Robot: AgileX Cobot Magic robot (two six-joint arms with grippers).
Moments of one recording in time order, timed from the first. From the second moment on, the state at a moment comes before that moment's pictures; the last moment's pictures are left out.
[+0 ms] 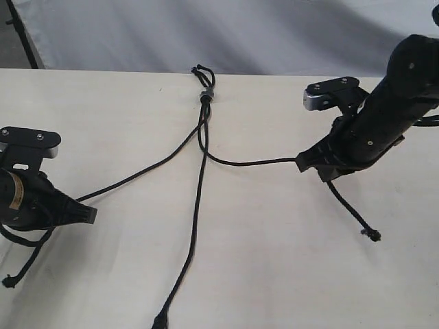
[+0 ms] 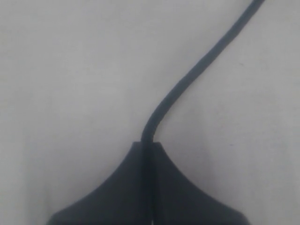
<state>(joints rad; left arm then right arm) -0.21 1.55 -0.53 0.62 0.16 -0.76 0.13 1.75 -1.05 0.18 0.68 -0.29</state>
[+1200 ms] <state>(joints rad) -0.71 1.59 -0.67 0.62 0.09 -0.77 0.11 1.88 -1.07 0.14 0.66 -0.16</state>
